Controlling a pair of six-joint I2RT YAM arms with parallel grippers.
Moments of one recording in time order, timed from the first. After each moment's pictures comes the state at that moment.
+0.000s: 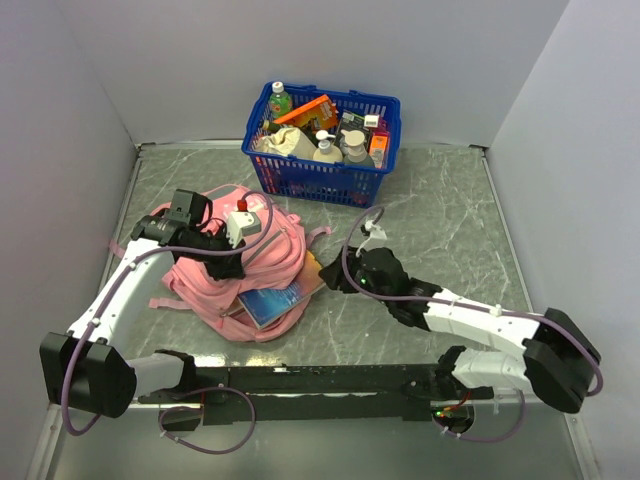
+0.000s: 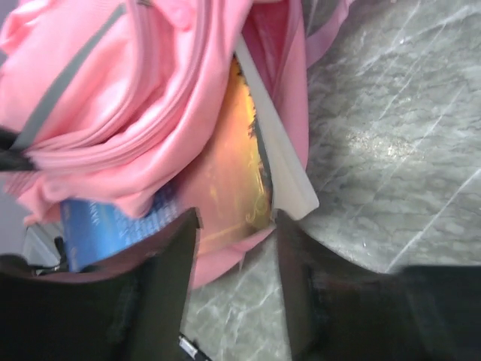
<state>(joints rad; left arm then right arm) -0.23 1.21 1.07 -0.99 0.63 0.61 0.87 1.17 0.56 0.17 0.14 0.80</state>
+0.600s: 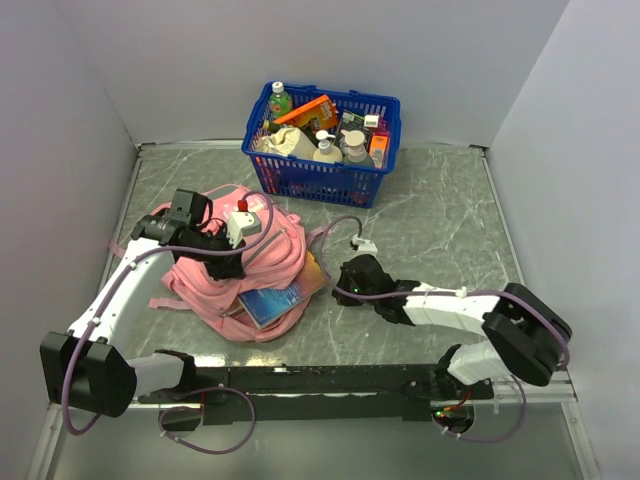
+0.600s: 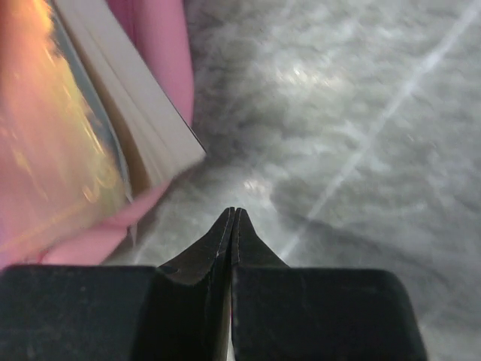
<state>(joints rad) -0.23 1.22 1.07 -0.99 0.63 0.62 0.86 1.35 0.54 0.08 0.16 0.76</state>
